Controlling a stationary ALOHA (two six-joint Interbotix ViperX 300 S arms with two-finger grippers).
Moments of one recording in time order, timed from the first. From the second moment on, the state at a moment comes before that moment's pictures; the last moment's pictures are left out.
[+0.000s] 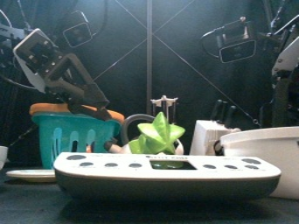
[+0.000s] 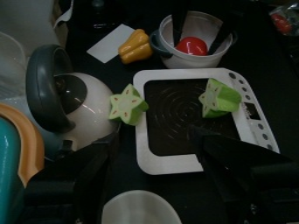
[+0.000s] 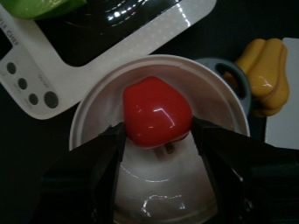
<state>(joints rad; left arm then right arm) -0.30 -0.11 0.99 -0.75 -0.51 0.50 0.54 0.05 0.71 -0.78 0.65 1.60</state>
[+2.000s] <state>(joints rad) -0.30 -0.11 1.00 -0.76 -0.50 0.50 0.49 0.08 0.68 -0.82 0.61 1.60</state>
